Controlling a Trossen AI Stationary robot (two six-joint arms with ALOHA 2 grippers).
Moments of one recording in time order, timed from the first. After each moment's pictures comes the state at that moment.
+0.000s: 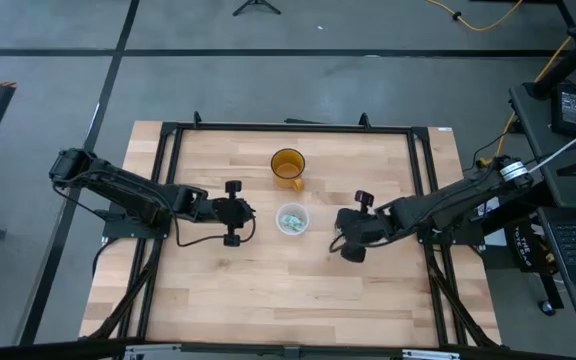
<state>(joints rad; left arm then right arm) -0.17 1.22 0.67 -0.23 -0.37 0.03 0.34 1.40 1.00 -0.73 0.43 0.46</state>
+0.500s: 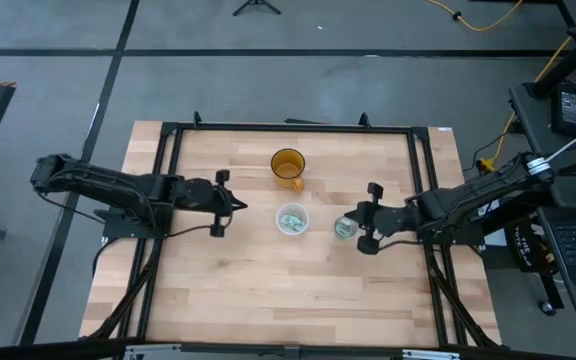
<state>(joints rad) -0.07 0.95 0.57 -0.21 -0.21 0.18 0.34 1.08 0.72 -0.43 0.49 0.26</state>
